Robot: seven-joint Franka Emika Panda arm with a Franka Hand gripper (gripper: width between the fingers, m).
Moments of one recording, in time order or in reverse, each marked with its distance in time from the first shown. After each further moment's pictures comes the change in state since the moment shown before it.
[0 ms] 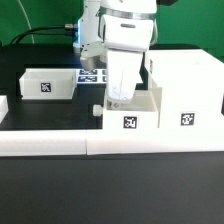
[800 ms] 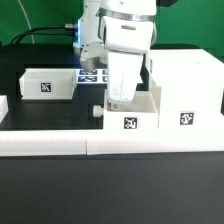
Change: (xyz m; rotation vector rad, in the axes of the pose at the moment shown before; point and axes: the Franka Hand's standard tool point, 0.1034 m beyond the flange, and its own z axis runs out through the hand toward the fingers) arm 0.003 -0.001 0.001 -0.016 -0.002 -0.002
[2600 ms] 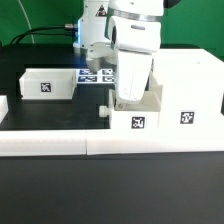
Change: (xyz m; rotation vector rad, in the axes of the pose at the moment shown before) arm 0.005 -0.002 0.000 0.003 -0.029 -0.058
